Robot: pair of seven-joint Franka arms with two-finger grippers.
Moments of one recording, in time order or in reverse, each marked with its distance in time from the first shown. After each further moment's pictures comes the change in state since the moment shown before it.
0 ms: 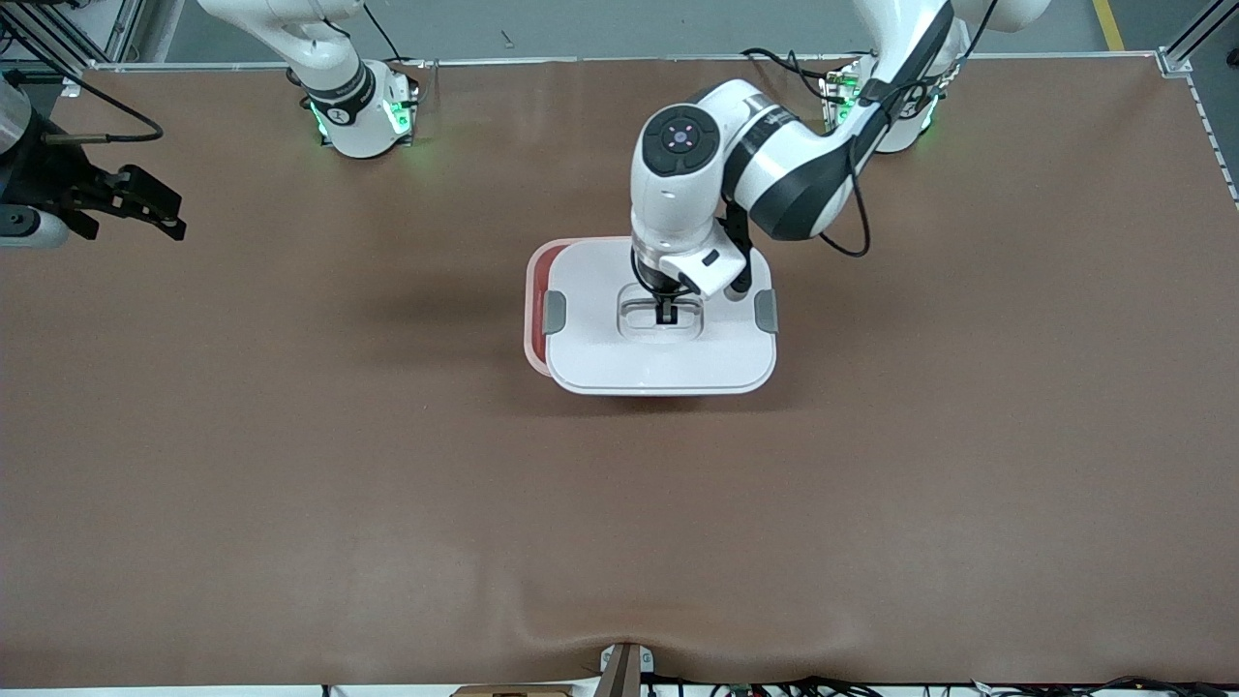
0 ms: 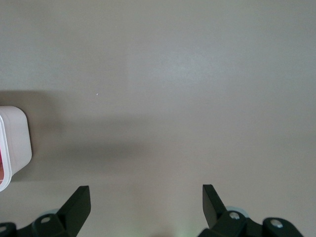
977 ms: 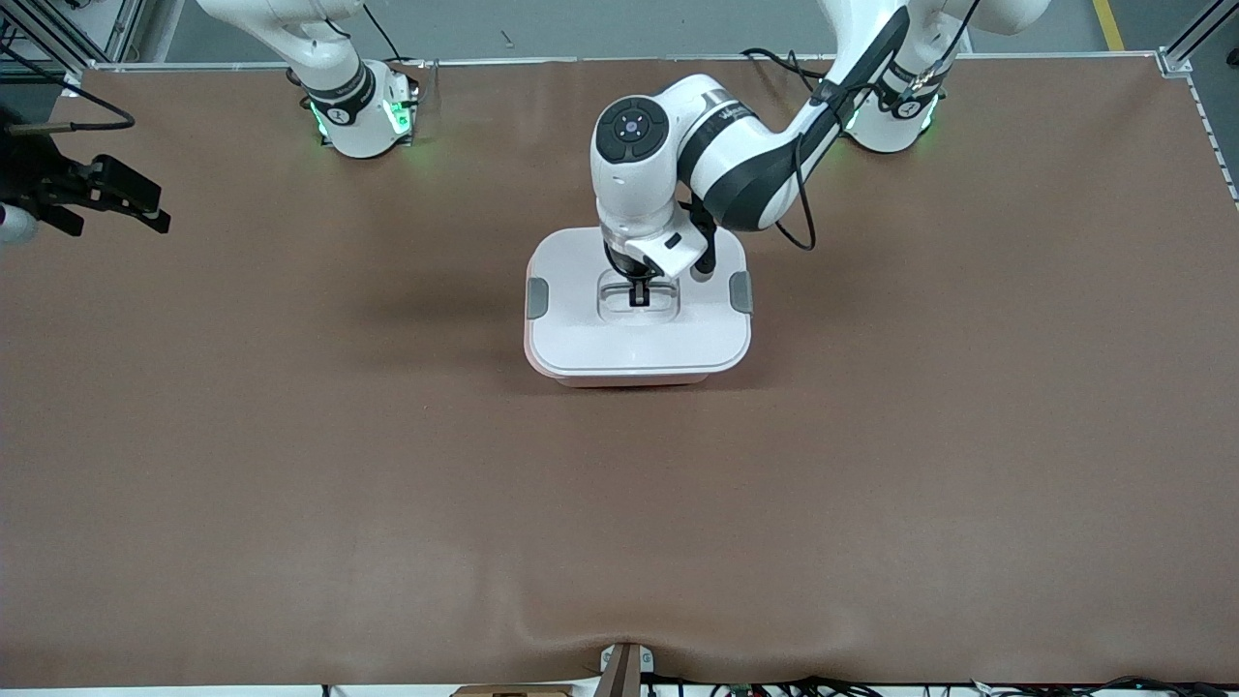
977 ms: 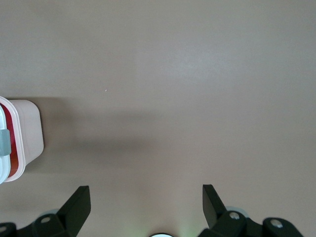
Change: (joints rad) left arm -0.063 0.030 0.000 0.000 0.005 0.002 -0.074; right arm 0.022 0.047 -0.052 0.098 0.045 -0.075 -0.047
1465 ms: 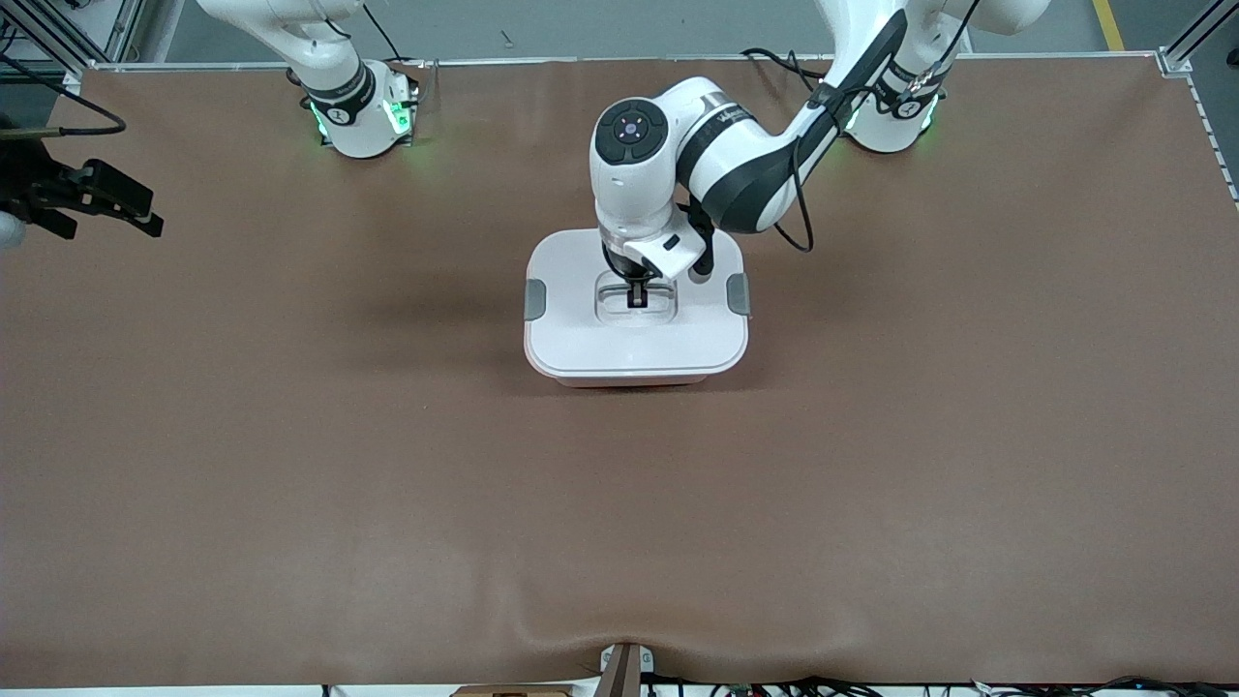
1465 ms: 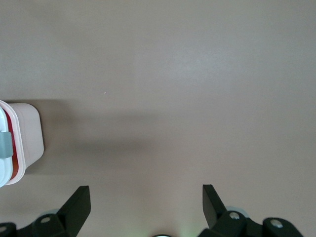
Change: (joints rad) left arm 0.000 0.010 0.000 0.000 0.000 0.026 0.000; right arm -0.002 0.006 -0.012 0.006 0.017 0.002 -0.002
